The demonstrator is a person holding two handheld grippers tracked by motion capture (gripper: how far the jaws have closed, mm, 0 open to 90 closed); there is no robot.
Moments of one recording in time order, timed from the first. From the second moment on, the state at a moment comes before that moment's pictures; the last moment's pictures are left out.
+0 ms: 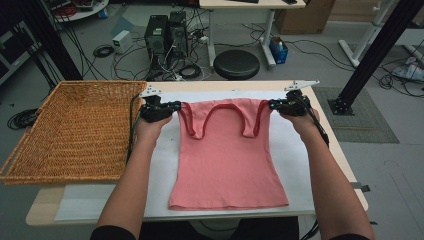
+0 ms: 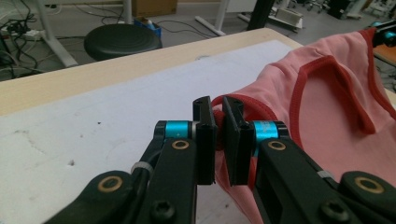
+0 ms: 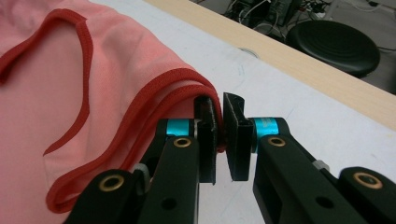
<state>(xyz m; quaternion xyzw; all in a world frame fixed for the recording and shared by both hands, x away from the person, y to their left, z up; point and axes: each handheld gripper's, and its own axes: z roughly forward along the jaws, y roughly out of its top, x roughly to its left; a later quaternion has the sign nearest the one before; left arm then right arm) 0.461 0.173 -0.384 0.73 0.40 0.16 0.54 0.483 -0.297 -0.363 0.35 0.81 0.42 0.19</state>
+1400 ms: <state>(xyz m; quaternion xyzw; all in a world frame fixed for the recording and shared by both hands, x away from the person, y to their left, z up) 0.381 0.166 -0.374 0.75 0.35 0.17 0.53 0.395 -0.302 -0.370 0.32 0.81 0.46 0.19</state>
